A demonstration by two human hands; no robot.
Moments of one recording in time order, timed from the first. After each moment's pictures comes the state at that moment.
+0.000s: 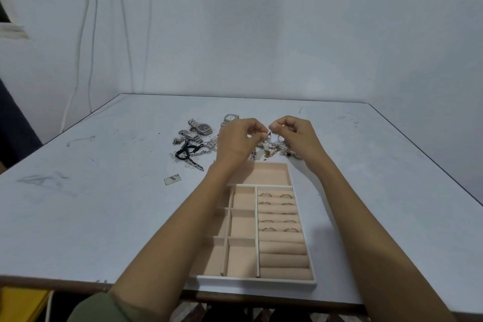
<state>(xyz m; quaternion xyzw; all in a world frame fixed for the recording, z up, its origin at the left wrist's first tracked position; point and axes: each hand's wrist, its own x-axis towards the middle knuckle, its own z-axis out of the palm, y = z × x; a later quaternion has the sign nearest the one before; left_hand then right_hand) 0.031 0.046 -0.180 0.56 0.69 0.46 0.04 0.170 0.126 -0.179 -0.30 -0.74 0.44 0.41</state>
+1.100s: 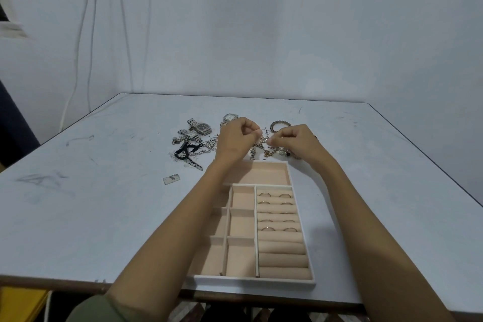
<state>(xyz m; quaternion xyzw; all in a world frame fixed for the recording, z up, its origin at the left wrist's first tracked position) 0.029 0.049 -0.183 0.49 0.69 0.52 0.15 0.181 0.120 -0.174 -0.34 -0.78 0.43 0.30</state>
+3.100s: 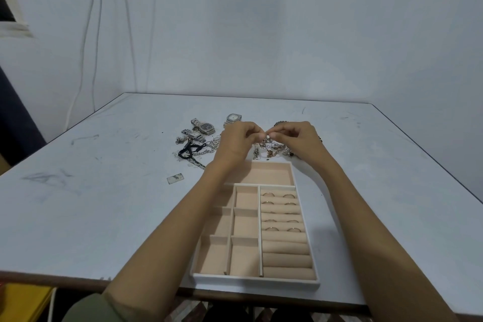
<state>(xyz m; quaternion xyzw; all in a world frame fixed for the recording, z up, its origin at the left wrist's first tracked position) 0.020 0.044 -0.183 0.59 0.67 0.45 0.09 0.174 0.123 -0.179 -0.27 -0.81 0.38 0.36</state>
